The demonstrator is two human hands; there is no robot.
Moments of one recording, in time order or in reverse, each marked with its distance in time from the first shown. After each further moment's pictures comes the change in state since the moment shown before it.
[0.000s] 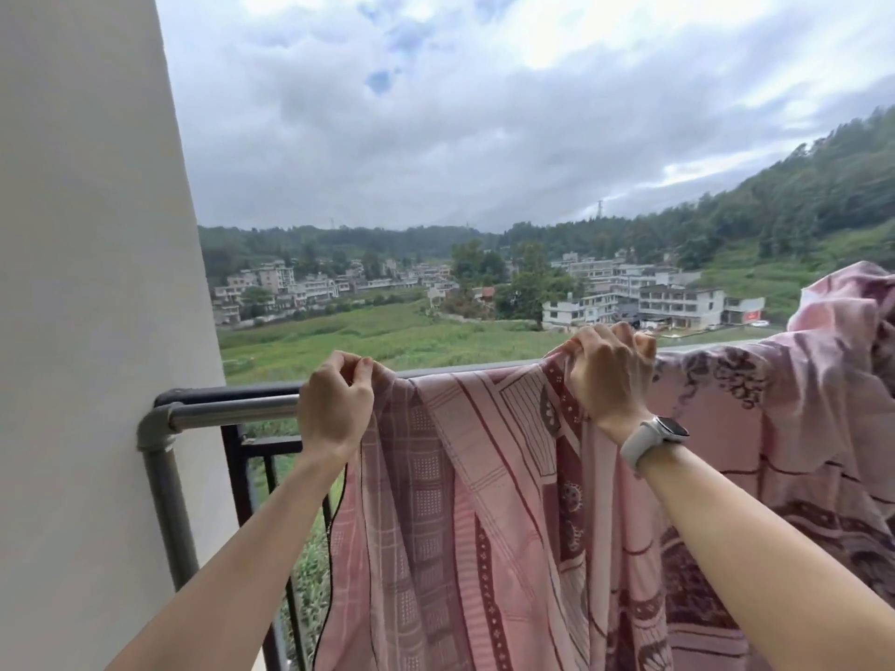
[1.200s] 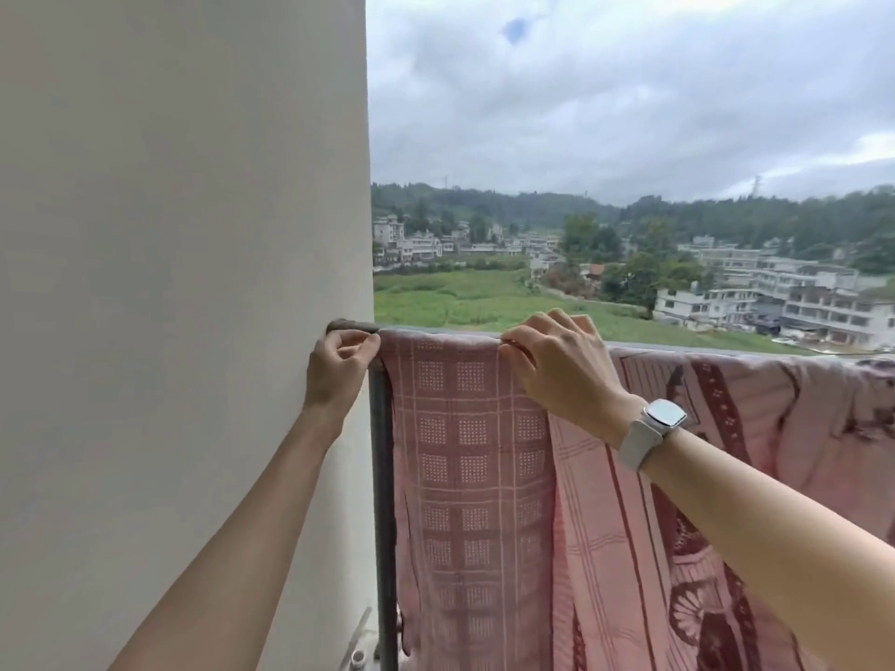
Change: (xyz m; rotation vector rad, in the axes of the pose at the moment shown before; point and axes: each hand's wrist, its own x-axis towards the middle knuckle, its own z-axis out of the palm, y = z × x) left_hand 0.047 -0.177 -0.145 -0.290 0.062 -0.368; right_hand -0.045 -0.257 0.038 0.356 -0.270 -0.582
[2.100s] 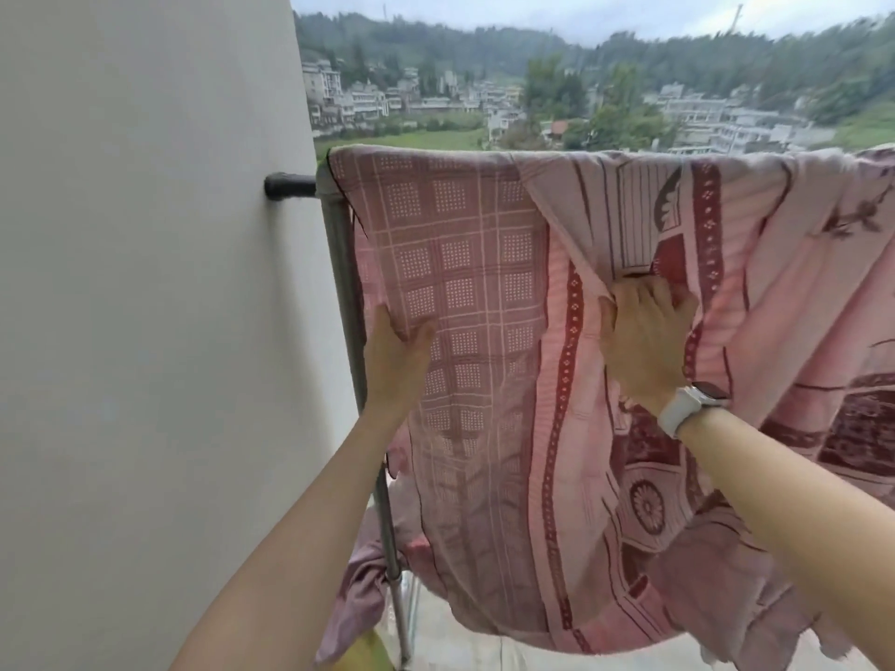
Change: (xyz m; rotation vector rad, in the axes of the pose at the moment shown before) left_hand -0.136 -0.079 0.049 0.105 -0.250 -0.122; right_hand -0.166 0.039 0.035 -0.345 0.042 0.398
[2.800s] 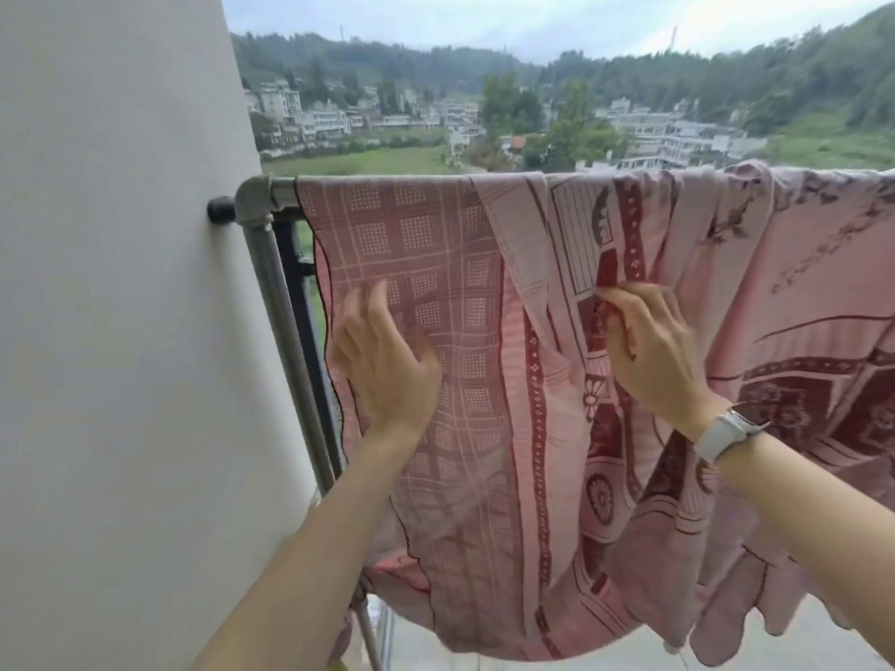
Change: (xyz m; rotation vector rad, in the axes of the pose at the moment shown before) left_hand -0.033 0.034 0.056 0.409 0.357 0.465; right_hand -0.015 0.075 -0.054 0.317 0.058 -0.175
